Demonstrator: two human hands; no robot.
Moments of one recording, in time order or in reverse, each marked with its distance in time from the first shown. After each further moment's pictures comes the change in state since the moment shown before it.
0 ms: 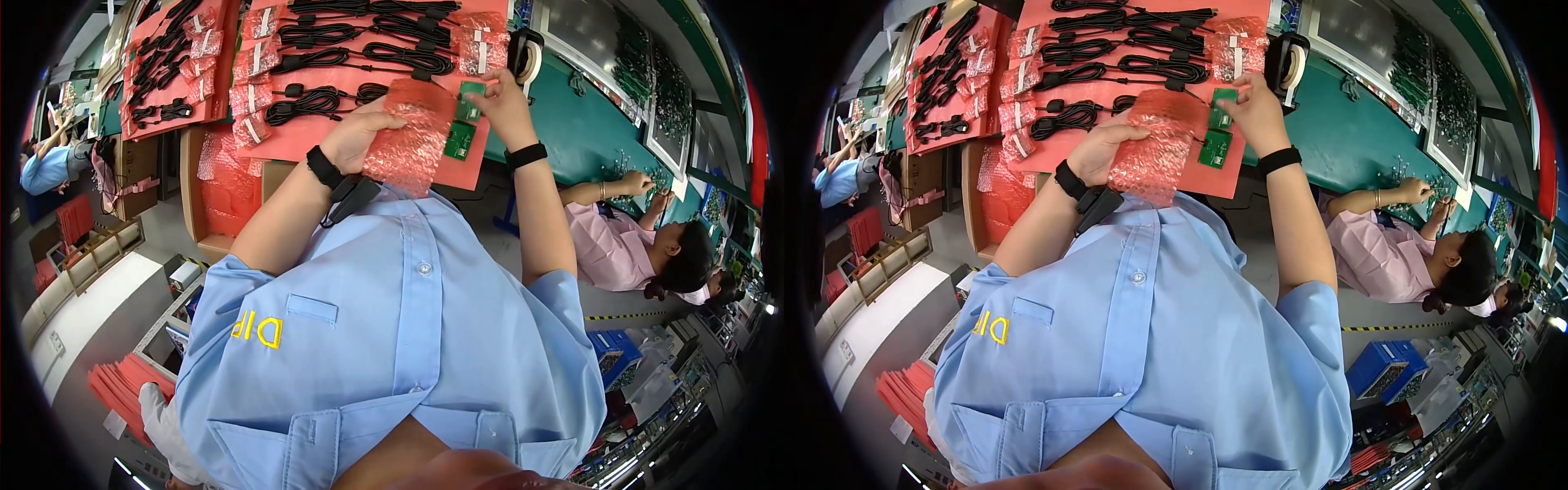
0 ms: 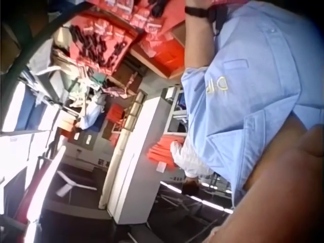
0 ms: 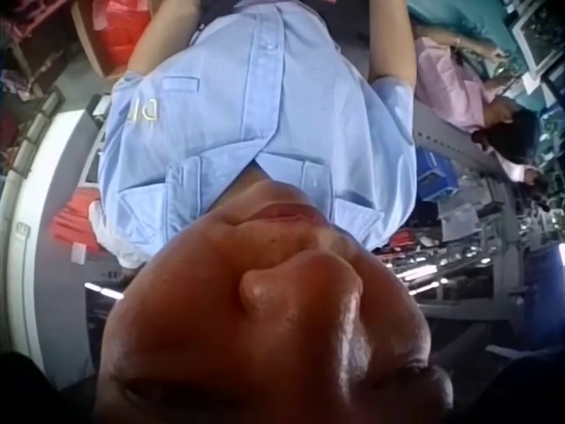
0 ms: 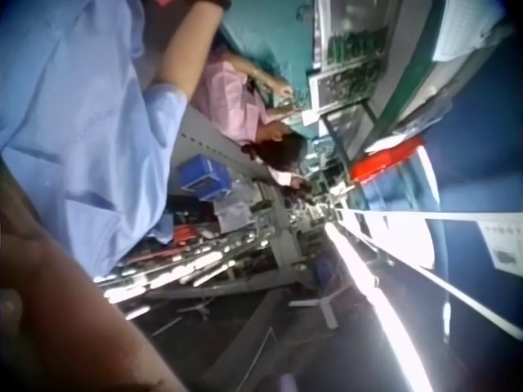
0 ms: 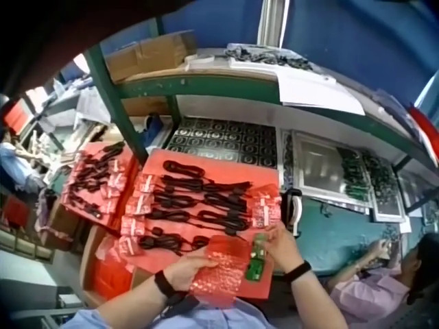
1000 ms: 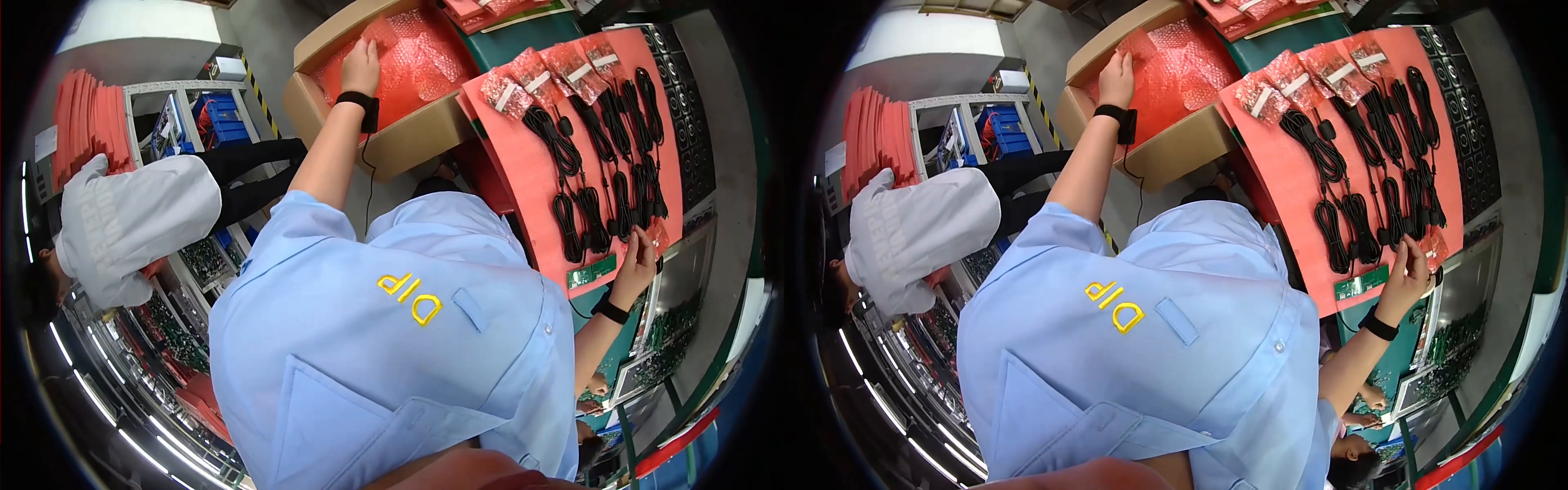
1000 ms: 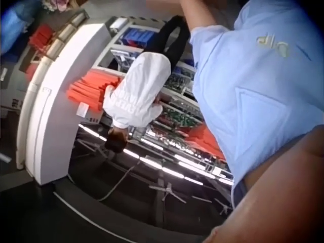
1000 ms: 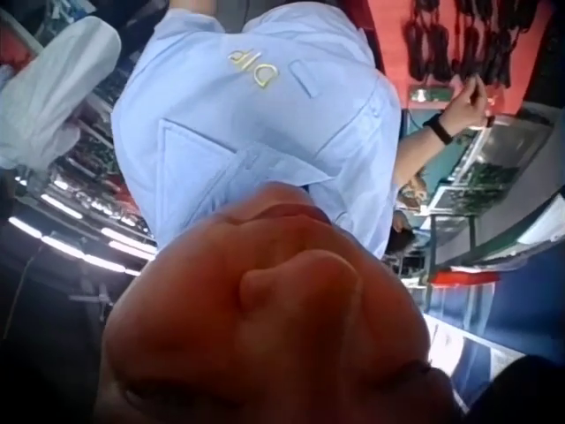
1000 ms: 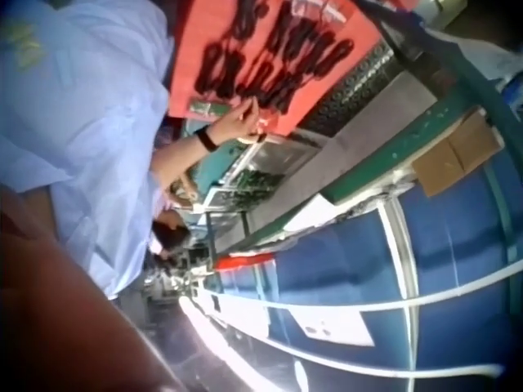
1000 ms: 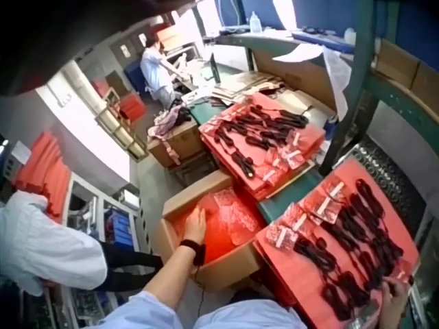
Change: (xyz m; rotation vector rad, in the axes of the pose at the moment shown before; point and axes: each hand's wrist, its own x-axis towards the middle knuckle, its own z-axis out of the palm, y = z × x) left_hand -0.293 0.027 -0.286 1.039 2.048 0.290; right_hand 0.023 -0.093 0.033 -0.011 -0.068 -0.334
